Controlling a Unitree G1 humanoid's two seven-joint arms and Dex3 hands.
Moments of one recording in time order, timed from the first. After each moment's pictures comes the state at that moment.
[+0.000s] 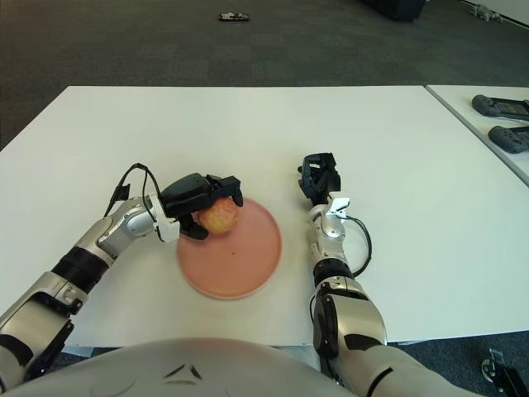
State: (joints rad) left arm -0.35 0.38 -0.43 0.33 0.63 -0.75 -0.13; right arm -0.42 -0.02 -0.25 1.00 0.13 -0.58 0.01
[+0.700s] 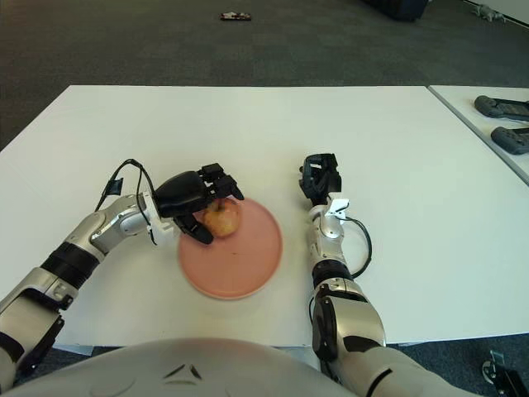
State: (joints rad) left arm -0.38 0.44 -0.43 0.28 0.72 -0.78 -0.10; right arm -0.40 -0.01 -0.23 0.97 0.12 -0.58 -0.04
